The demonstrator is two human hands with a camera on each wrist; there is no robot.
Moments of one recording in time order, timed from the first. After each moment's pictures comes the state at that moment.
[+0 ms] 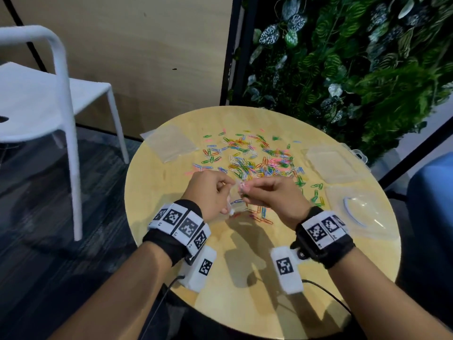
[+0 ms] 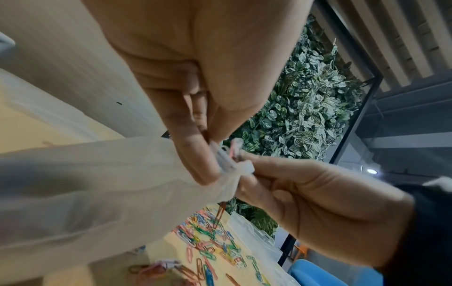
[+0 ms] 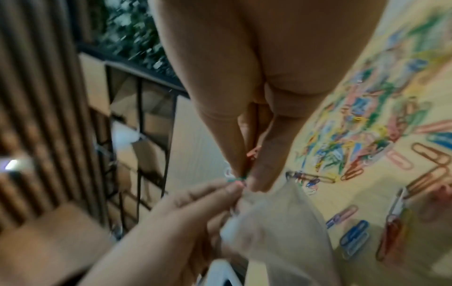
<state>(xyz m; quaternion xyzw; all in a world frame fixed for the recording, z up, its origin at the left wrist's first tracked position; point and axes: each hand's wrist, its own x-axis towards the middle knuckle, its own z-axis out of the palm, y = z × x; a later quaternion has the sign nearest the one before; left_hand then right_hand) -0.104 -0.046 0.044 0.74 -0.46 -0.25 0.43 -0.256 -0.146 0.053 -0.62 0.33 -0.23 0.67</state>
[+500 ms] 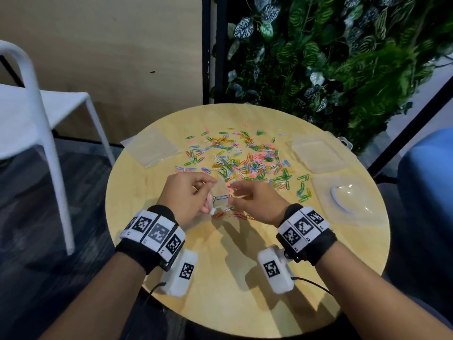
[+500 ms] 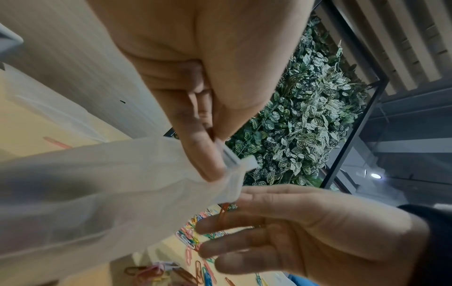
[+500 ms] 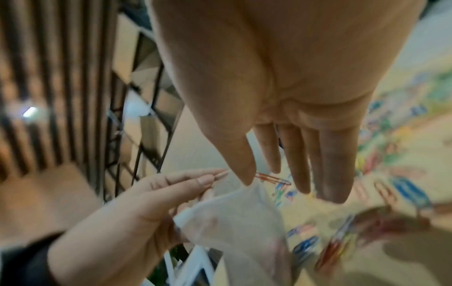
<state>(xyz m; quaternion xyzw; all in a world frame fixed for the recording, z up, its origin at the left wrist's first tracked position) -0.111 -0.048 0.047 0.72 -0.44 -0.25 0.47 -0.267 -0.156 0.044 -0.82 0.39 -0.07 0.42</state>
